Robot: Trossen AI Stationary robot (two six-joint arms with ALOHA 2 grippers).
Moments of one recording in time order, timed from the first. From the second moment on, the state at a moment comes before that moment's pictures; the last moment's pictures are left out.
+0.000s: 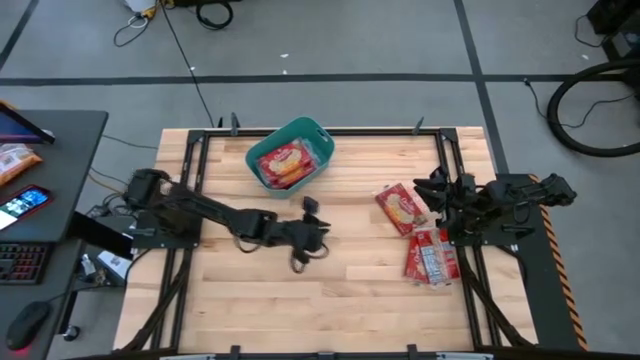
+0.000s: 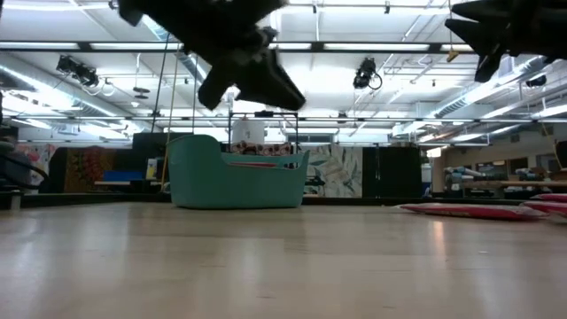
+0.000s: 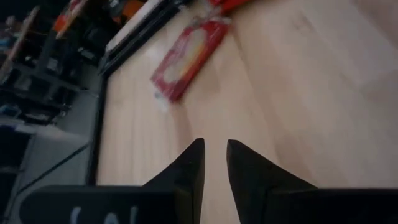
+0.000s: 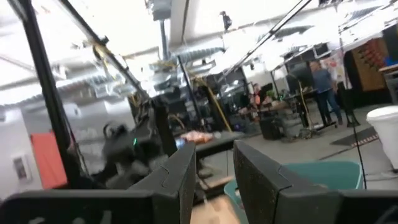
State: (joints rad) left arm -0.23 1.68 0.99 0.11 -0.50 0.49; right arm 0.24 0.11 0.05 0.49 0.43 0.11
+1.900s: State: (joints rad) left arm -0.34 1.48 0.73 0.19 -0.73 0.39; right arm 0.25 1.52 0.76 -1.11 -0.23 0.63
